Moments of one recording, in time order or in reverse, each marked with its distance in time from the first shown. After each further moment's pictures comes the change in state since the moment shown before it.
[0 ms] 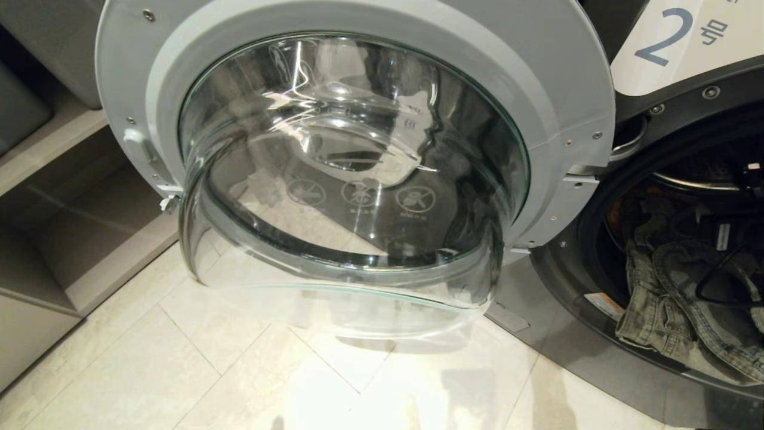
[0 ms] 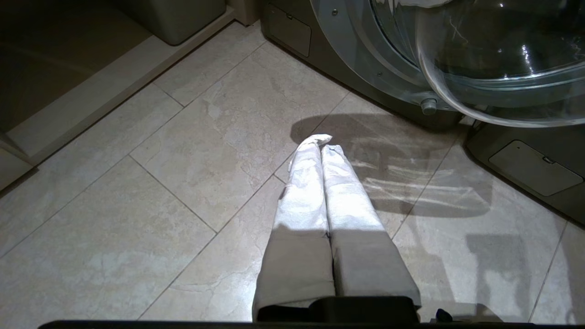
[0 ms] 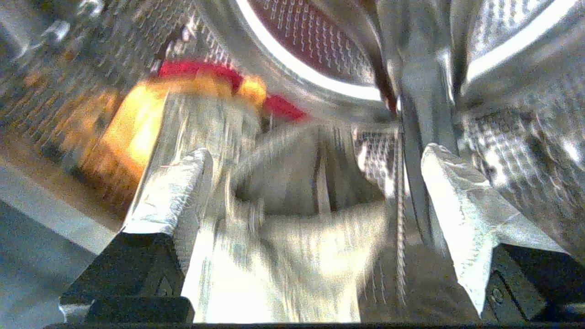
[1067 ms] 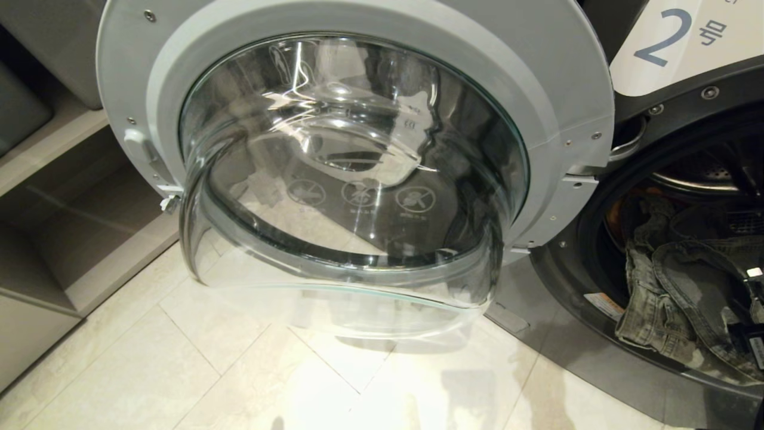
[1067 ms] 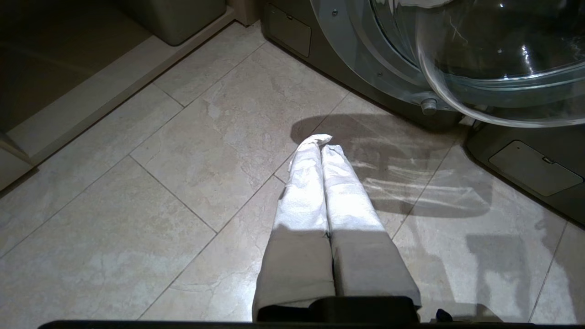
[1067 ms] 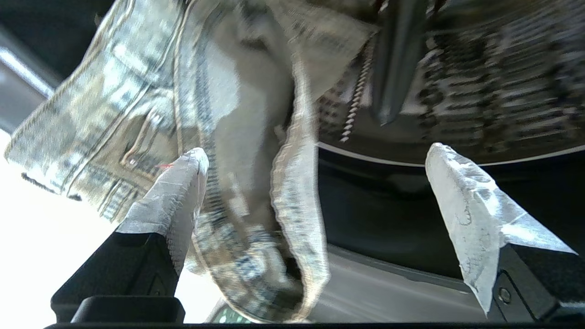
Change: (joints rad) left arm 0.000 0.000 0.000 0.000 0.000 0.000; right arm 0.107 -0.338 0.423 0.137 -0.189 -0.262
